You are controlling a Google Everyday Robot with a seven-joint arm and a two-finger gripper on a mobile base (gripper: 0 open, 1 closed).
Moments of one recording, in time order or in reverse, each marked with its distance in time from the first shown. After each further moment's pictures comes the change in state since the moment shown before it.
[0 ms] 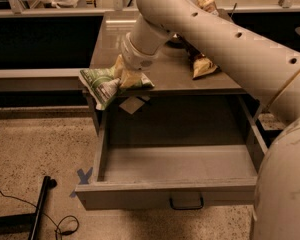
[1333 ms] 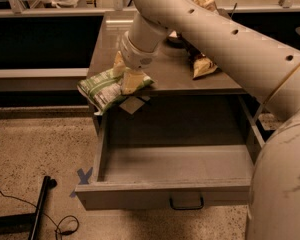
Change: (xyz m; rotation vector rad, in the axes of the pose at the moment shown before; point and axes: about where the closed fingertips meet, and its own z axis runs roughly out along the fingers) arm 0.002 -0.002 -0.006 -0.011 0.031 -0.023
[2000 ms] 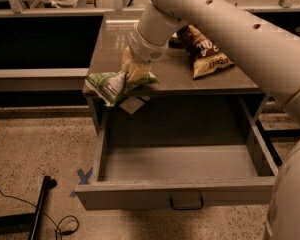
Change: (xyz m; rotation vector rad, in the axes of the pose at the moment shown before) arm 0.000 0.007 -0.031 0.026 -0.014 -0.041
